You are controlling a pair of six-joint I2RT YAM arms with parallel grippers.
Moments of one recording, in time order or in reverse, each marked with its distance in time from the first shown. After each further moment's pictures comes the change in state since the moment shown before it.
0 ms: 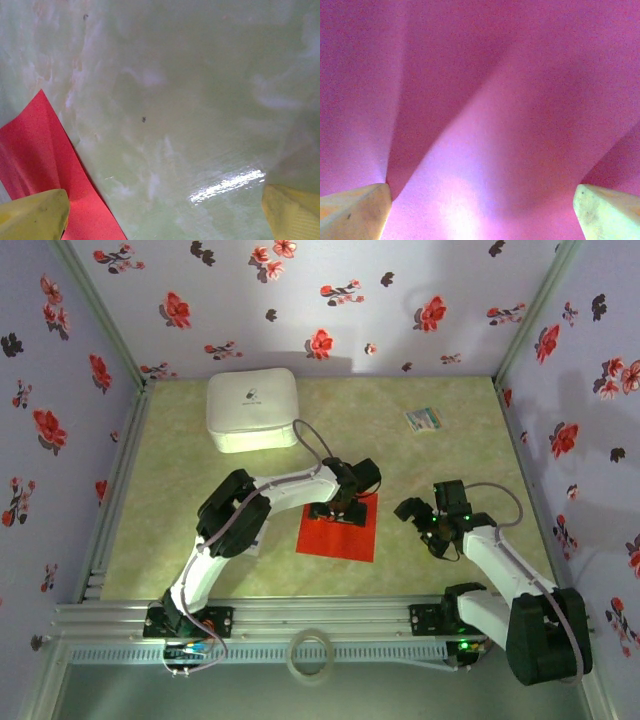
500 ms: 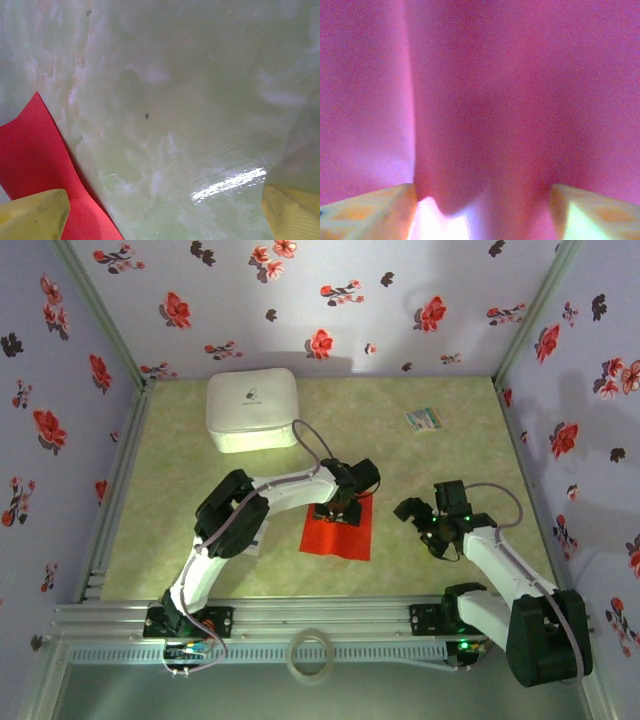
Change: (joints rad) left arm 0.000 -0.018 -0.024 0.026 -0.006 0.023; right arm 0.000 -0.015 -0.001 0.000 -0.012 0.001
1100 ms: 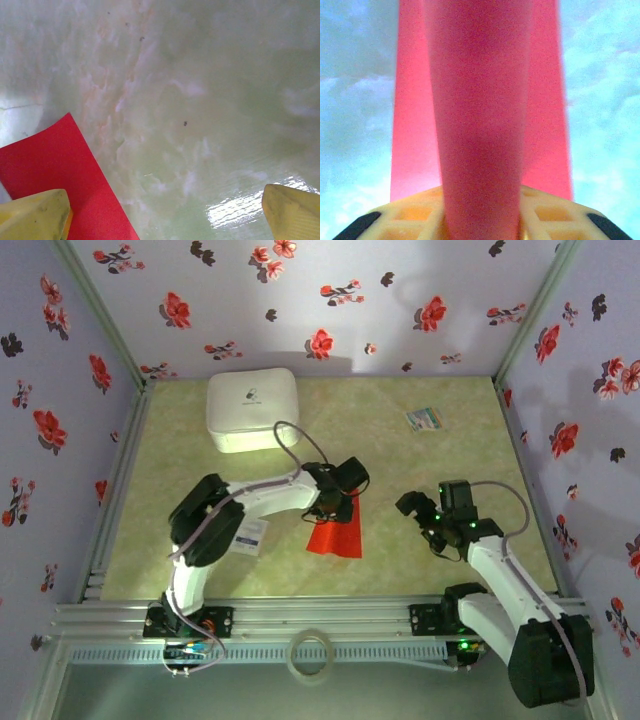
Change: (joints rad) left arm 0.024 -0.216 -0.231 0.222 0.047 0.006; right arm 0.000 -0.119 0.003 0.014 0.003 0.026
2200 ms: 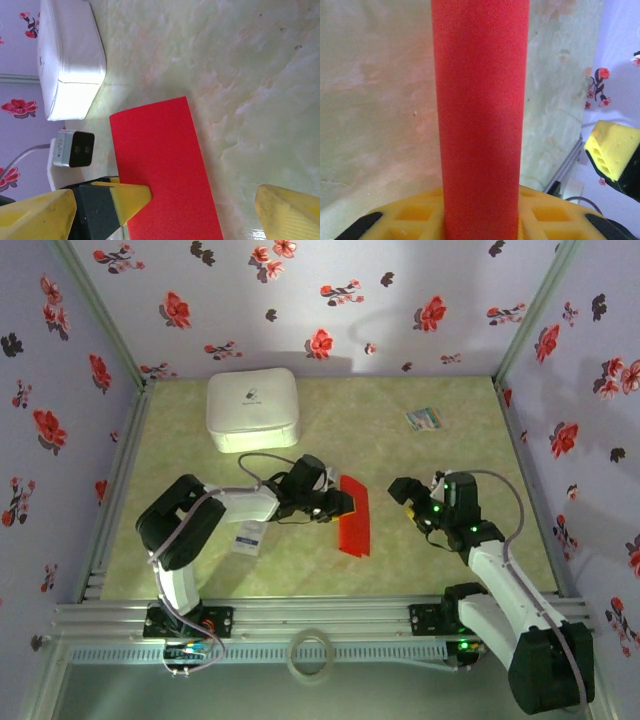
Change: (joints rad) left arm 0.151 -0.114 -0.440 0.806 0.550 -0.248; right arm 0.000 -0.023 -0.023 0.274 -0.222 -0.003
